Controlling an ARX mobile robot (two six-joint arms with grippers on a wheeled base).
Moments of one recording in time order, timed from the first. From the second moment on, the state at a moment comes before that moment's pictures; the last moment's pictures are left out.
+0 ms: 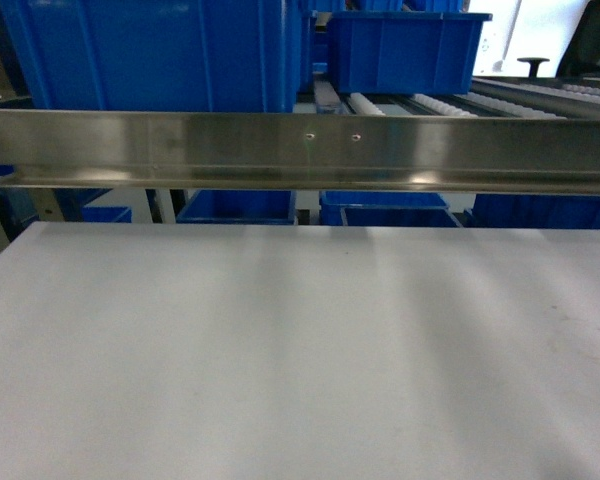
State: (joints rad) left arm -0.07 1.14 0.50 0.26 -0.04 0.01; right arm -0.12 1.23 0.28 0.56 -0.18 -0.16
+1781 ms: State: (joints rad) left arm -0.07 1.14 0.50 0.26 -0.04 0.01; right arm -0.12 1.23 0.28 0.56 -0.18 -0.16
